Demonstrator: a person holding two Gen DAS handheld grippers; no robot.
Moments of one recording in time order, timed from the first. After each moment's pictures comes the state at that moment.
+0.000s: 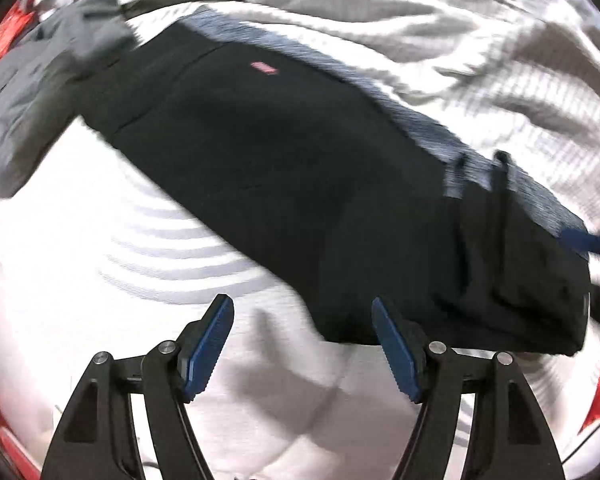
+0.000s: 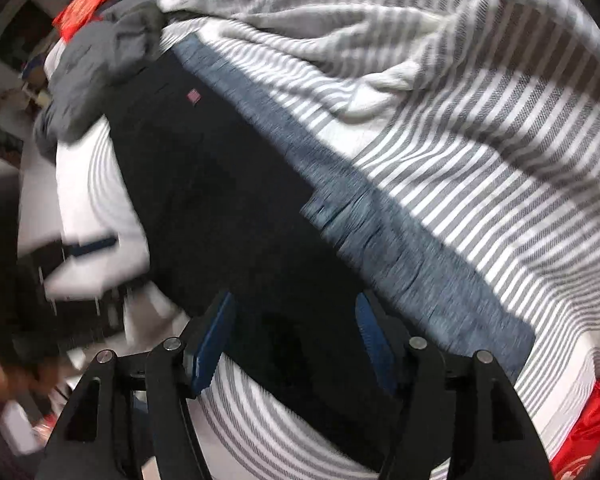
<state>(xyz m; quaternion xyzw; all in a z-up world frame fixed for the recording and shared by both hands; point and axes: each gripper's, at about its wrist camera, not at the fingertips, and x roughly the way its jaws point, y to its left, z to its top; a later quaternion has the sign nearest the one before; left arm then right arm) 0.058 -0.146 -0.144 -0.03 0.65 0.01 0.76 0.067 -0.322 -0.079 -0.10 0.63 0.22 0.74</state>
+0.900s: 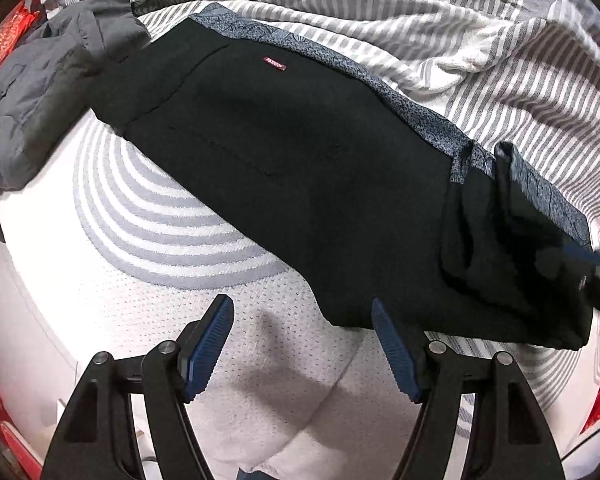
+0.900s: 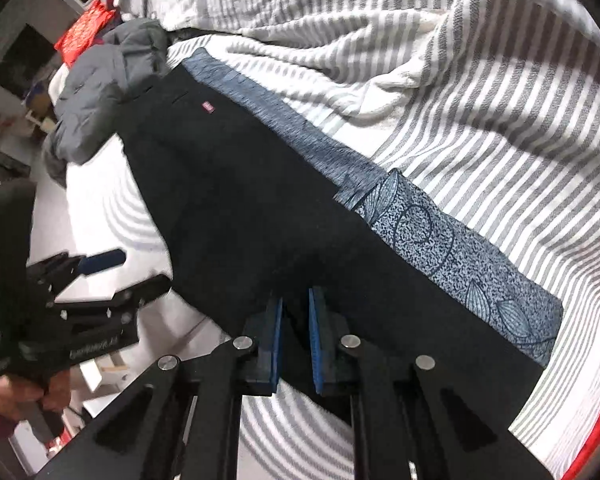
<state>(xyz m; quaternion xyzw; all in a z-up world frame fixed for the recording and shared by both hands) 0.054 -0.149 -0.136 -0.03 0.65 0.02 0.76 0.057 -0.326 -0.077 -0.03 0.63 0.22 0.74</state>
